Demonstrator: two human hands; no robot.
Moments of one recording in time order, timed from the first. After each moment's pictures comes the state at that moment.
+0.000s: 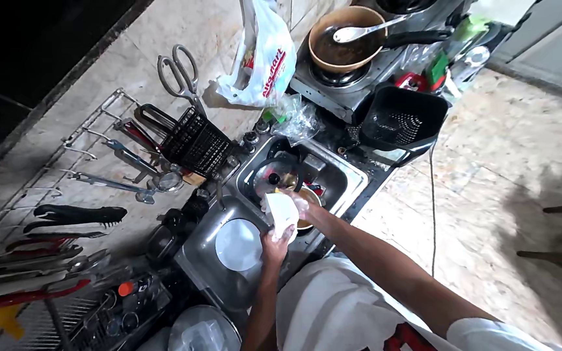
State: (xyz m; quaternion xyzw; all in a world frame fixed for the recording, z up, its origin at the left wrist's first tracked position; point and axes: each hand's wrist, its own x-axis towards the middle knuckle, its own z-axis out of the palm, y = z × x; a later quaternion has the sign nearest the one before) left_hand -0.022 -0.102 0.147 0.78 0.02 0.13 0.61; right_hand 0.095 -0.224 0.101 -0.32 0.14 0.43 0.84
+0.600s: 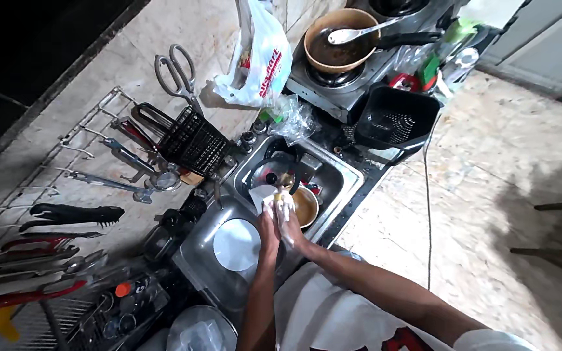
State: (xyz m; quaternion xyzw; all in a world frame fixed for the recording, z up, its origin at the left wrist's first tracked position) left_hand 0.018 -0.104 0.128 0.88 0.13 0.01 0.46; right_hand 0.015 -0.183 0.128 -0.76 0.07 0.06 0.65
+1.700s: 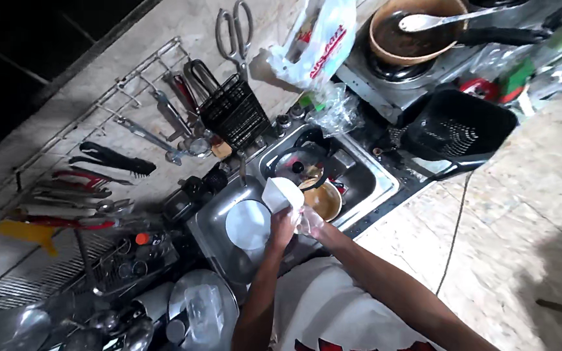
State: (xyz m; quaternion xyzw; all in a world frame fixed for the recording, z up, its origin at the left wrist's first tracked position) left_hand -0.023 -0.072 0.105 0.93 -0.01 0.08 0.35; right_hand 0.020 -0.189 0.100 -0.28 0.27 0.42 0.82
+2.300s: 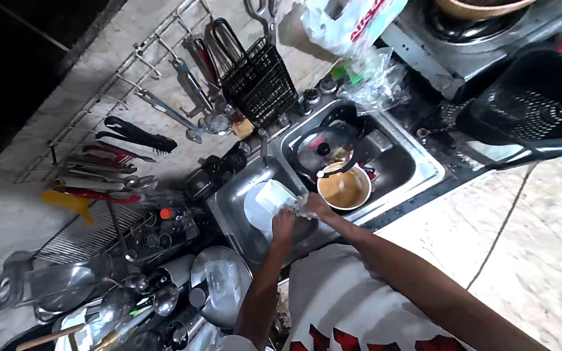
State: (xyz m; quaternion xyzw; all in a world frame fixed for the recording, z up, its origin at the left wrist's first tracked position) left_hand -0.075 -0.021 0.057 0.98 0.07 -0.20 0.06; right_hand 0.035 -0.140 0.074 -0.82 0.00 0.49 0.31
